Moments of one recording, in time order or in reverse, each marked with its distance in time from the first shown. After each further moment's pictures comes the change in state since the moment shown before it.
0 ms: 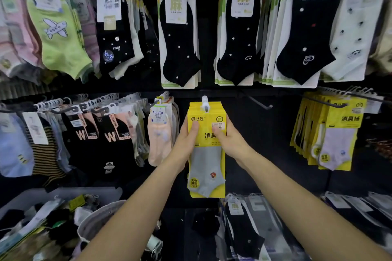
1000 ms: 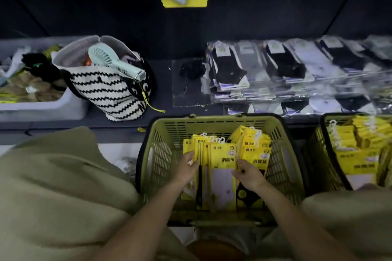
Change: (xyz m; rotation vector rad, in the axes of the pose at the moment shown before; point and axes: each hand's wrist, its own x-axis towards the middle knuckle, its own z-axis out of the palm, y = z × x) left_hand -0.398 -0.290 0.071 0.402 -0.088 -0.940; right_hand -0.414 0.324 0.030 -0.373 -0.324 0.992
